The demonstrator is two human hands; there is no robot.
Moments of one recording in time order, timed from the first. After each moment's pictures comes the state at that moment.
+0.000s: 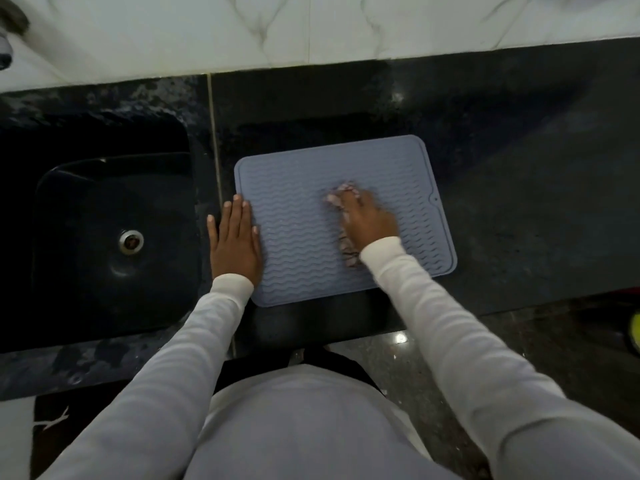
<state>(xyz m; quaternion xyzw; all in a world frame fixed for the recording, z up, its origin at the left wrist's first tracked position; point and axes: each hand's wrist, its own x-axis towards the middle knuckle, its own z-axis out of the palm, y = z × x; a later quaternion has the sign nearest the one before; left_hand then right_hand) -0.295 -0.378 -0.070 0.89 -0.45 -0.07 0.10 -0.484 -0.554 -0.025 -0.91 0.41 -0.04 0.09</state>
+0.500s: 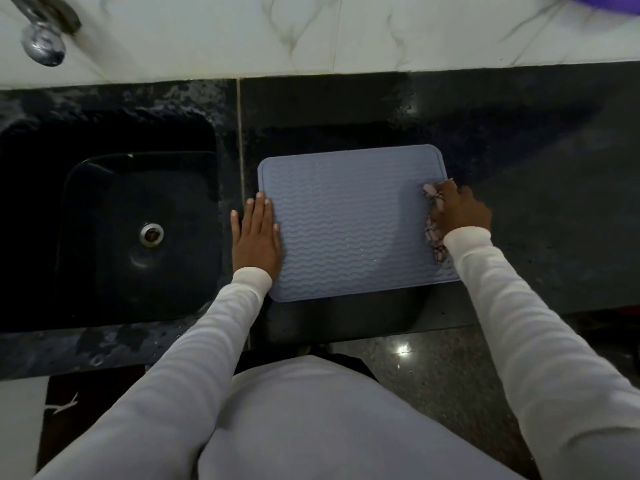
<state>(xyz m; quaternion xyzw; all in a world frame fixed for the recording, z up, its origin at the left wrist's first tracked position) -0.296 -0.379 -0.068 0.89 -0.45 -0.08 0.08 -0.566 -0.631 -0.002 -0.83 0.55 0.04 0.06</state>
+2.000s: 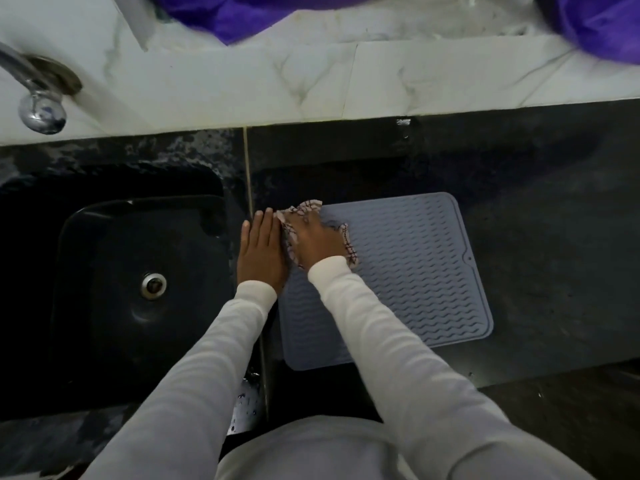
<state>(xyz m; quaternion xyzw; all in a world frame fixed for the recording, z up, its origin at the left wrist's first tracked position) -0.223 -0.447 -0.059 0.86 -0.50 -0.08 0.01 -0.309 -0.539 -0.023 -0.91 0.39 0.09 0.14</state>
